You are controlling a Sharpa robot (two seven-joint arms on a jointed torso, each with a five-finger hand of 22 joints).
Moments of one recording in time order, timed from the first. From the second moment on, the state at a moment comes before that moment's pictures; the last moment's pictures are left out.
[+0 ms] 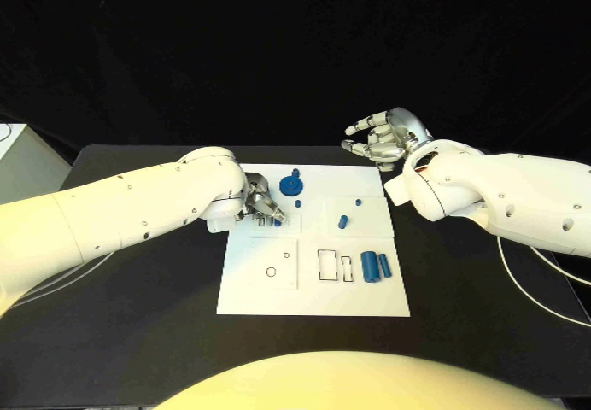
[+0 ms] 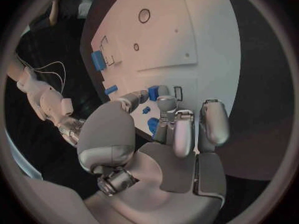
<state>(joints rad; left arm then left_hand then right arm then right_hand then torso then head) 1.27 -0.52 -0.11 1.27 -1.03 0.22 -0.59 0.94 -0.19 0.54 0.13 0.41 0.95 0.04 0.64 0.79 1.25 -0.03 1.12 0.82 1.46 -0.07 1.56 1.31 0.09 1.34 0.04 1.43 1.22 1.29 -0.81 -0.14 1.51 -0.62 -0.65 0.00 1.43 -0.22 0.32 0.28 0.34 0.86 0.17 0.20 0.33 1.33 0.09 1.33 1.31 1.47 0.01 1.47 1.31 0.07 1.42 0.11 1.20 1.31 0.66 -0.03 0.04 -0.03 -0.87</state>
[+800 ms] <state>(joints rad) 1.28 -0.59 -0.04 1.34 -1.01 0.18 -0.59 1.04 -0.21 0.39 0.27 0.25 0.94 0.05 0.61 0.79 1.22 -0.01 1.10 0.78 1.46 -0.07 1.55 1.31 0.09 1.33 0.04 1.42 1.19 1.29 -0.81 -0.14 1.51 -0.62 -0.65 0.00 1.42 -0.22 0.32 0.28 0.34 0.86 0.17 0.20 0.33 1.33 0.09 1.33 1.31 1.47 0.01 1.47 1.31 0.07 1.42 0.11 1.20 1.31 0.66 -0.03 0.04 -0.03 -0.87</state>
